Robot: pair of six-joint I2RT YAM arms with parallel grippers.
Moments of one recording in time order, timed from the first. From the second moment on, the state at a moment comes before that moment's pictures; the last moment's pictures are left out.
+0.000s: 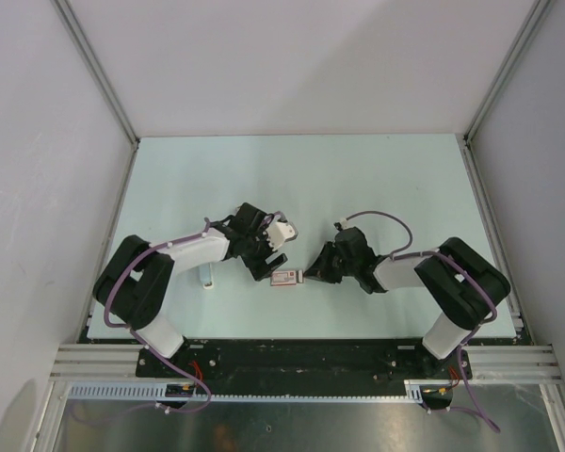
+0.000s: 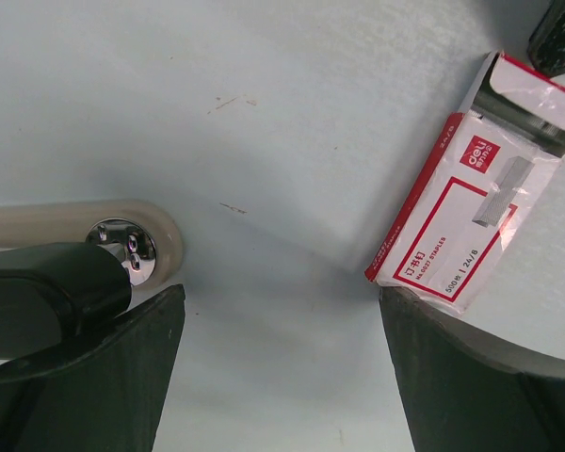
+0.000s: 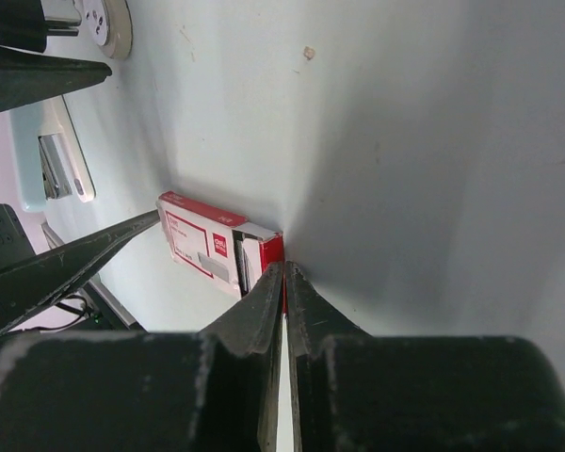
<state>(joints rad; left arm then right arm) -0.59 1.63 0.87 -0.32 0.21 0.46 0.68 1.65 0.56 0.39 -0.26 0.99</state>
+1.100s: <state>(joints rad) -0.61 1.59 0.89 -0.39 0.21 0.44 0.70 1.52 0.63 0.15 -0.18 0.91</state>
